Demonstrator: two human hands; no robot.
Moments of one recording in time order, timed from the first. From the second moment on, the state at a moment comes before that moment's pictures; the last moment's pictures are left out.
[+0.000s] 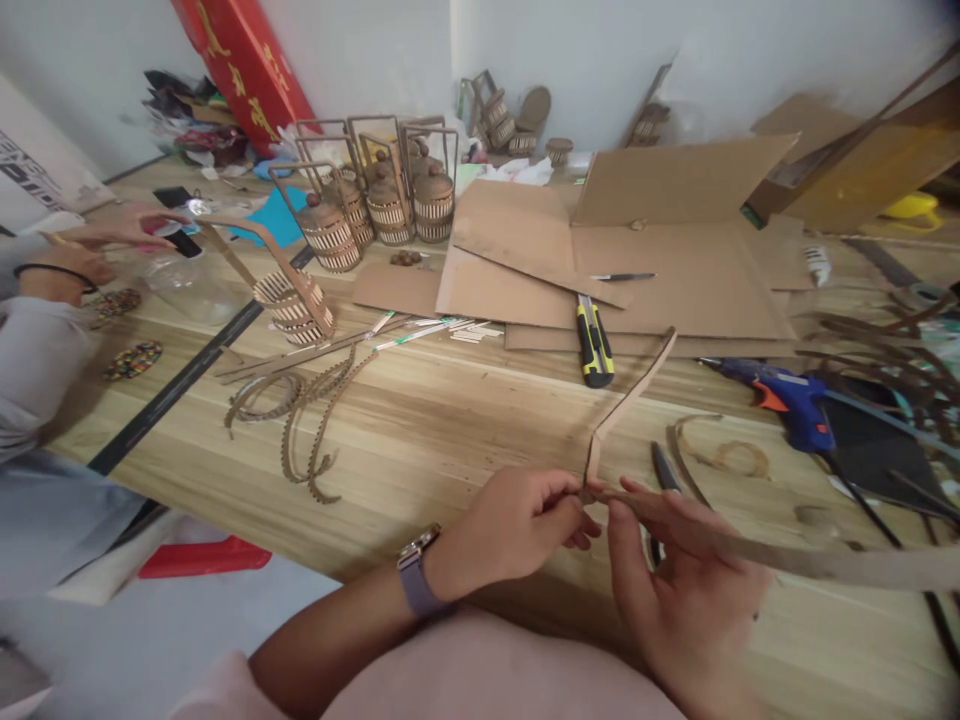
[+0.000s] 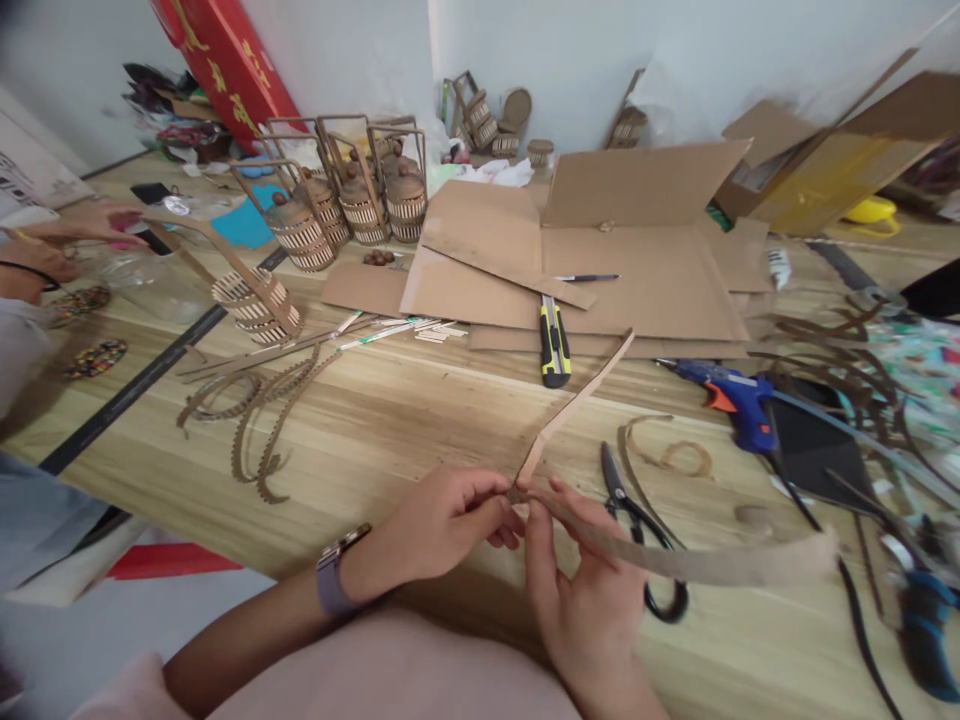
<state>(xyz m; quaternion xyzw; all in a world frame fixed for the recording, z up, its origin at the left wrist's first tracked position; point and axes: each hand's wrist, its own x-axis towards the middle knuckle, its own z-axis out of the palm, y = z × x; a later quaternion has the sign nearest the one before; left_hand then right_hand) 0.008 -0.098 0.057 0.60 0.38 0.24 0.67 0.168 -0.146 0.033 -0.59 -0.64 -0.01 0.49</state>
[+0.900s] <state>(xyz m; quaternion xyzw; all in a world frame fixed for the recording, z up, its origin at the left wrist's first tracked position) 0.002 -0.096 0.060 0.61 0.35 0.21 0.68 0.168 -0.143 0.043 -0.63 -0.51 0.11 0.57</state>
